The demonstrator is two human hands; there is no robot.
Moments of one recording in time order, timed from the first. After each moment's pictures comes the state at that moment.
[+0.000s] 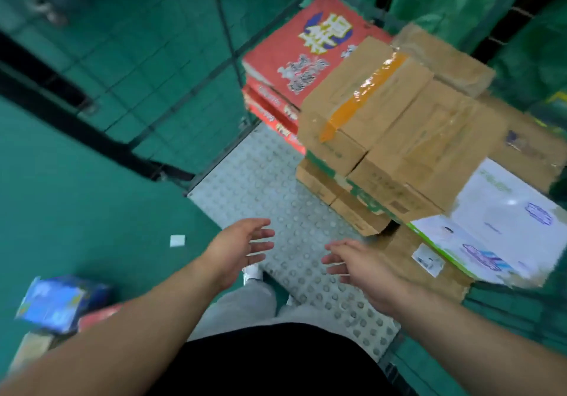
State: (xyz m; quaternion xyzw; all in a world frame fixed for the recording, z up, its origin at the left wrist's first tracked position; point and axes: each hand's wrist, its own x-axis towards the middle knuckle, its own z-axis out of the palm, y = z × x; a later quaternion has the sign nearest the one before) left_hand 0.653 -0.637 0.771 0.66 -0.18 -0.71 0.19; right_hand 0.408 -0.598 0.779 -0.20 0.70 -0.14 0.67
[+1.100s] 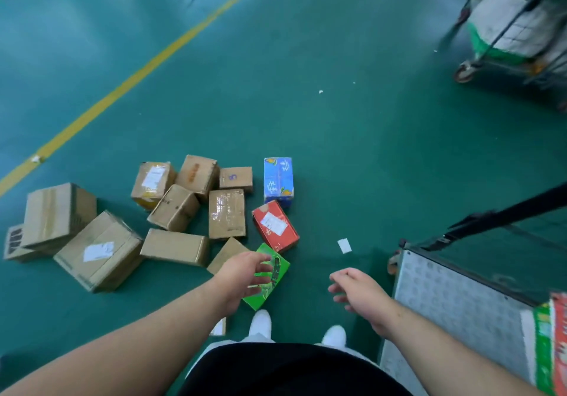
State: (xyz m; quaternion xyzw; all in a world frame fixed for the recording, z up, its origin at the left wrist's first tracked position) left_hand 1.055 -0.170 0.770 0.67 0.25 -0.45 0.54; right_hand 0.943 -0.391 0.785 -0.68 0.42 0.27 0.53
